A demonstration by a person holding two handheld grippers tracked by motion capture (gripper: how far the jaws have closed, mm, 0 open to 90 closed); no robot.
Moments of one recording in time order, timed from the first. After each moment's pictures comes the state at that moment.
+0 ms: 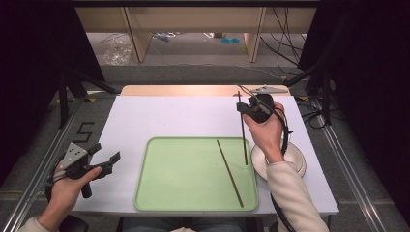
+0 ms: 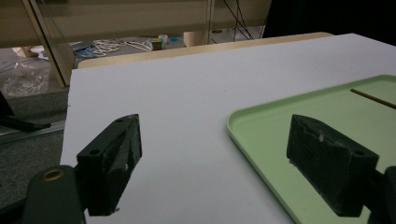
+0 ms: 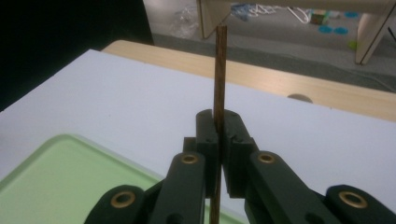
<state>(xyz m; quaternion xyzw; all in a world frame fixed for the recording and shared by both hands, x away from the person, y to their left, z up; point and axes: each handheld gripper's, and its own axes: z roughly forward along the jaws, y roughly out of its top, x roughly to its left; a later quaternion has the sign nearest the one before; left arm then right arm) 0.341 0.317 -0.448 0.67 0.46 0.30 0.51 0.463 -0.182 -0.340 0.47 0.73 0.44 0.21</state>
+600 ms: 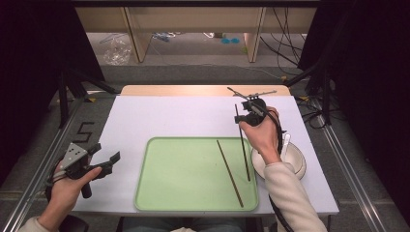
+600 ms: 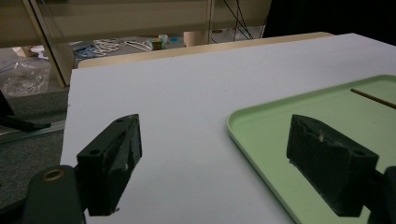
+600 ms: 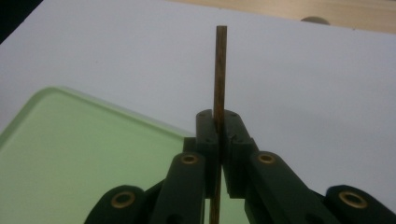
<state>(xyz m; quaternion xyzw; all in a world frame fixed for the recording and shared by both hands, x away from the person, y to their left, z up) 0.341 0.317 -0.448 0.67 0.46 0.30 0.51 0.470 -0.173 -0.359 0.52 0.77 0.34 0.14</state>
